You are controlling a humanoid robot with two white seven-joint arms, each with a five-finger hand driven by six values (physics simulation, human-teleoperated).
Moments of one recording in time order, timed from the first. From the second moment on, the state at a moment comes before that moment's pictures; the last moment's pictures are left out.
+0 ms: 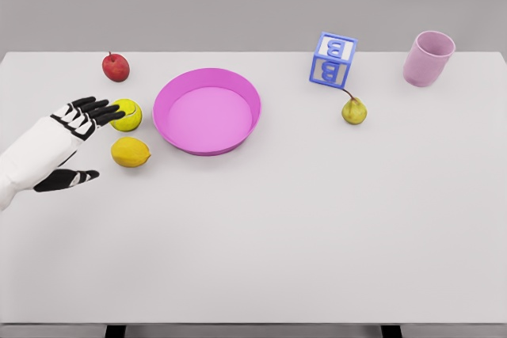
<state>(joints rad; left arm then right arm) 0.12 0.67 0.08 -1.77 -0.53 -0.61 -0.14 0.05 0.00 -0.30 0.08 0.25 -0.01 0.09</state>
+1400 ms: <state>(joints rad) -0.17 0.67 0.03 -1.58 -0.48 -0.61 -0.61 0.05 0.00 -0.30 0.08 0.25 -0.01 0.09</state>
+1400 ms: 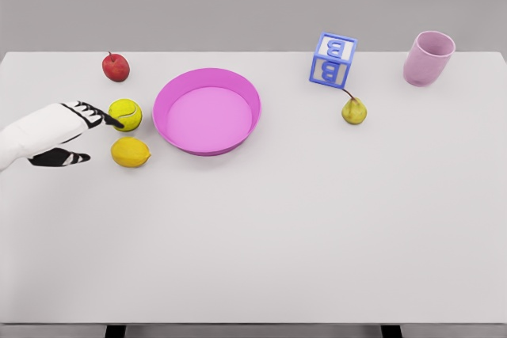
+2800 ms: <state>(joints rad) -0.16 0.56 0.02 -1.49 -0.48 -0.61 -0.61 0.05 0.00 -0.30 0.08 0.25 -0.01 0.09</state>
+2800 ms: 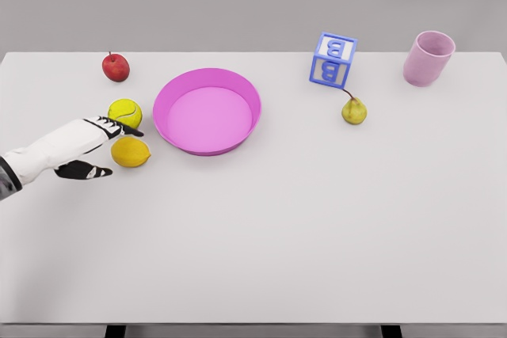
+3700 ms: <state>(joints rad) -0.19 0.51 0.01 -1.44 -0.49 -0.61 -0.61 0.05 0.00 -0.30 0.08 0.25 -0.01 0.09</state>
